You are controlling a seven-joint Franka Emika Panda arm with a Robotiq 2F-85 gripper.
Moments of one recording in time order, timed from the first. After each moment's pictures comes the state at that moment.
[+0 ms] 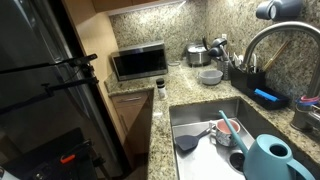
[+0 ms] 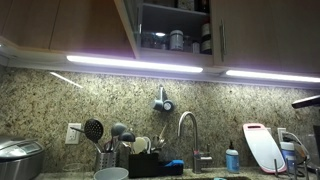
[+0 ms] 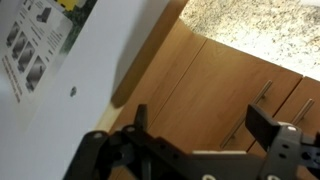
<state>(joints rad) -1.15 -0.77 1.38 -1.62 -0.10 2.78 0.28</state>
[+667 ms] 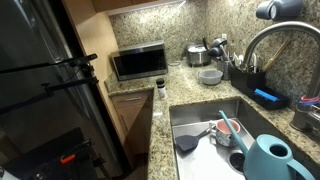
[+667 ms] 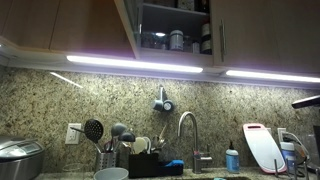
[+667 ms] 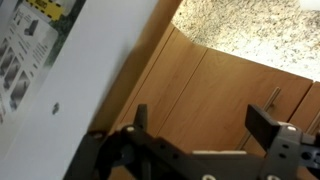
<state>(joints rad) -1.29 -0.76 1.48 -1.48 -0.05 2.67 0.28</state>
